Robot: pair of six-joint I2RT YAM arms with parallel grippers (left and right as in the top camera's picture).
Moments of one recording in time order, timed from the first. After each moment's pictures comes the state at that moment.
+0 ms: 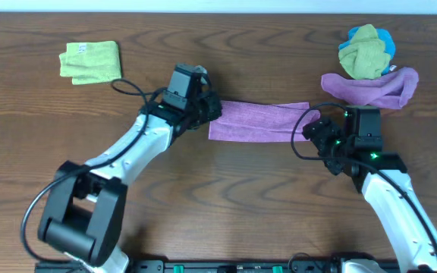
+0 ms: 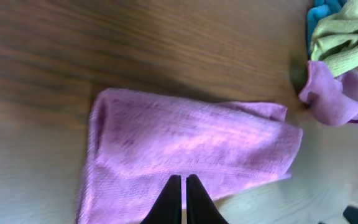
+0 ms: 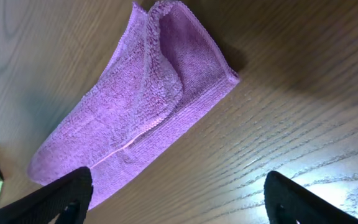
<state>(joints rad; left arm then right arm) -0.43 1.78 1.12 -0.19 0.33 -0.75 0.02 1.29 0.74 -0.46 -0.17 0.95</state>
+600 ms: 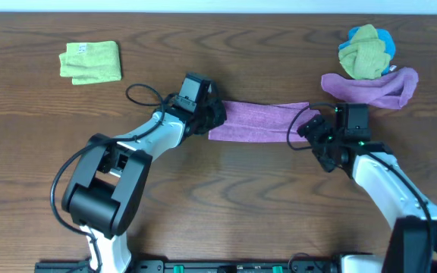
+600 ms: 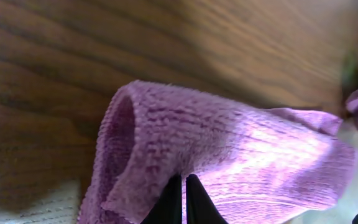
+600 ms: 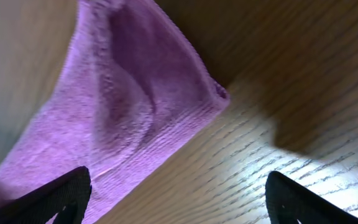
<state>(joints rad) -0.44 1.96 1.12 -0.10 0.34 -0.83 0.02 1.50 0.74 -0.34 -0.17 0.96</state>
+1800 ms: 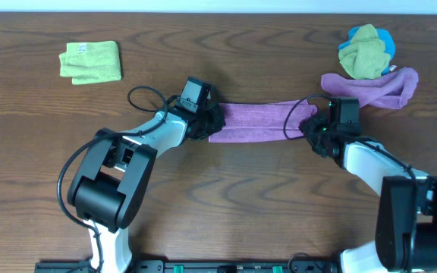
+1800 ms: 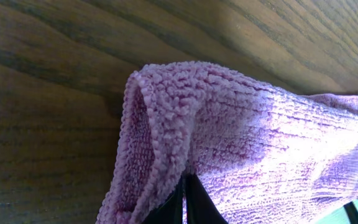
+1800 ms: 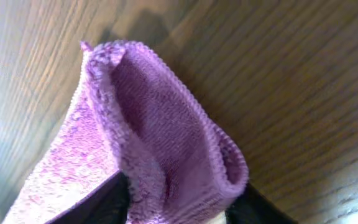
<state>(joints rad) -0.44 2.00 1.13 -0.15 0.35 -0.83 0.02 1.68 0.75 -0.06 -0.13 0.96</state>
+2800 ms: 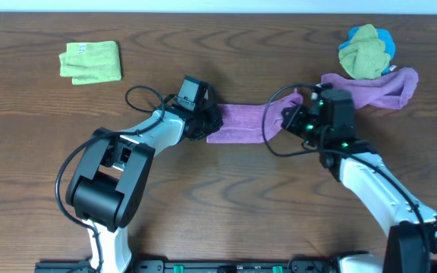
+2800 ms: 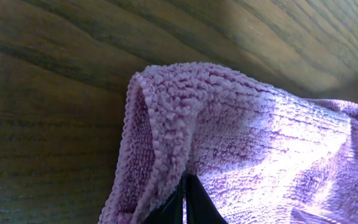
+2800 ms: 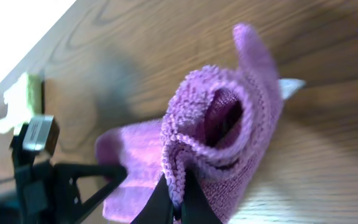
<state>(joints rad) -0.42 2.00 1.13 -0.18 0.36 -0.83 0.18 1.48 0.74 0.00 -0.28 0.69</state>
